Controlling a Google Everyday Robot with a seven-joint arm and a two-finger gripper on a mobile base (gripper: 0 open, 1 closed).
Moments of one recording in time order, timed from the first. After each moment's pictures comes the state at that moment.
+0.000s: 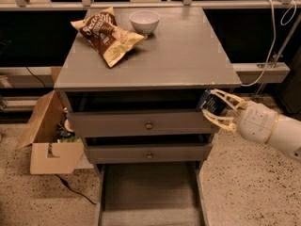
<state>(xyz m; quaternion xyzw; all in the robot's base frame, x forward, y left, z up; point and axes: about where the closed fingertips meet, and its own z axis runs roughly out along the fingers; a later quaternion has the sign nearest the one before) 0.515 -0.174 0.834 -0.58 0.43 0.02 0.69</state>
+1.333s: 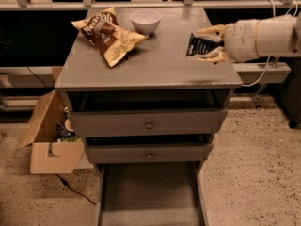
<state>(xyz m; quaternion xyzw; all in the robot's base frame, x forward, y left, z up) 0.635 -0.144 0.934 -0.71 0.46 -0.03 0.53</state>
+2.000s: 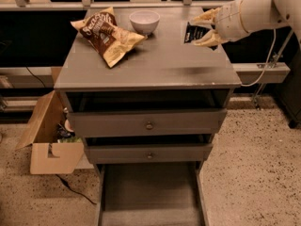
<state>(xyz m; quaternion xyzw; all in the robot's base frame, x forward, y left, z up) 0.705 -0.152 0.938 -0.72 0.51 -0.05 0.47</state>
